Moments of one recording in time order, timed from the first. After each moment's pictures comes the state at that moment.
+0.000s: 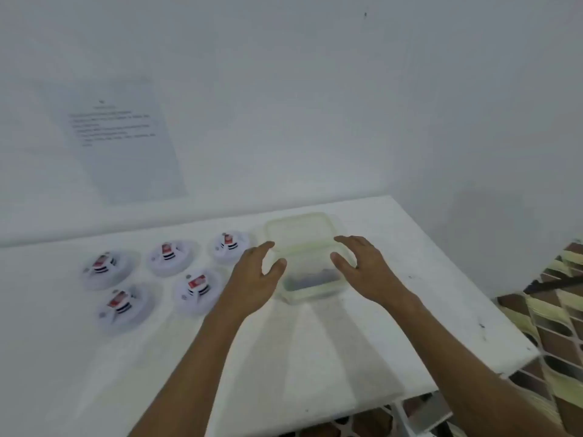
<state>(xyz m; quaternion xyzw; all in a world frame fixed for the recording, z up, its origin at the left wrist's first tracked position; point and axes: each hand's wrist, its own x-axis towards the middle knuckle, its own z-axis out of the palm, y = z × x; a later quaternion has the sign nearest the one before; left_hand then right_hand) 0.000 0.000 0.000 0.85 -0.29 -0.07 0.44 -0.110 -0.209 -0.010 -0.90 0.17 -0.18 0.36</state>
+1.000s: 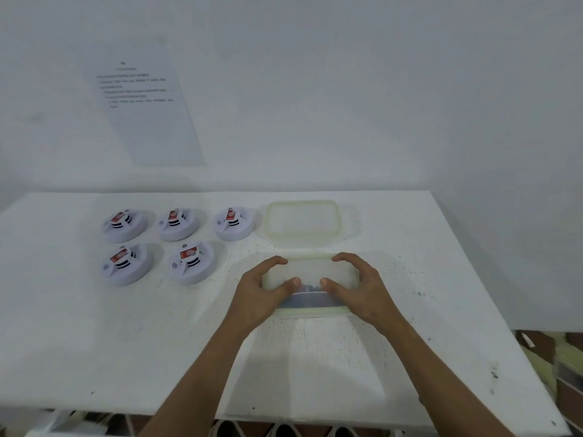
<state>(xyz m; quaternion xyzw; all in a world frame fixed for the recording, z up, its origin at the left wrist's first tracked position) -0.049 -0.054 -0.045 0.81 -0.11 -0.10 0.57 -0.115 -0.256 -0.054 -0.84 0.14 -0.08 0.53</state>
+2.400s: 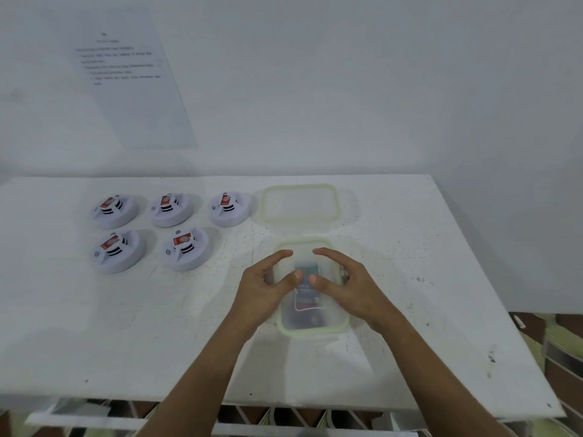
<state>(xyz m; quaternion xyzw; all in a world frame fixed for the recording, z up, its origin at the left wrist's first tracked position) -0.068 -0.062 -0.046 0.75 -0.10 -0.14 0.64 -0.123 -0.240 -0.055 -0.79 0.08 -0.02 0.61</state>
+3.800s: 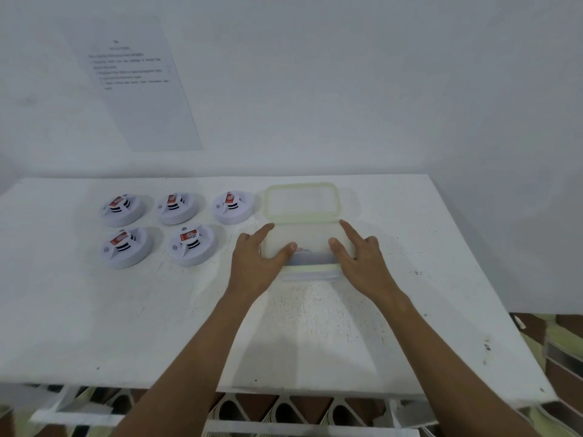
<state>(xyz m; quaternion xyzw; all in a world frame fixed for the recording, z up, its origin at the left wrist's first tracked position) -0.046 -0.062 -0.028 0.88 -0.08 -0.01 0.47 -0.115 -0.248 -0.033 -0.86 0.19 -0.05 0.46</state>
